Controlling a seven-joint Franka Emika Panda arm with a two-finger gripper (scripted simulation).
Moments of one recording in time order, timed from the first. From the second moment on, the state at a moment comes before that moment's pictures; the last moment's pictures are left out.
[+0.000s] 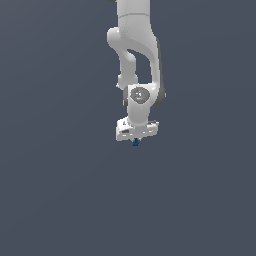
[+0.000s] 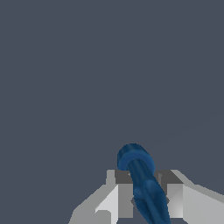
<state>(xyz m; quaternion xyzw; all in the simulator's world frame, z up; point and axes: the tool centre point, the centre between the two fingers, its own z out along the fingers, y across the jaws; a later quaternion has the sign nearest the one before) -0.068 0.041 0.043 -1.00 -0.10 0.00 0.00</state>
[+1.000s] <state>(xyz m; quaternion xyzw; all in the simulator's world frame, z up) -0.025 0.060 0.119 -1.00 -0.10 0.00 0.00</state>
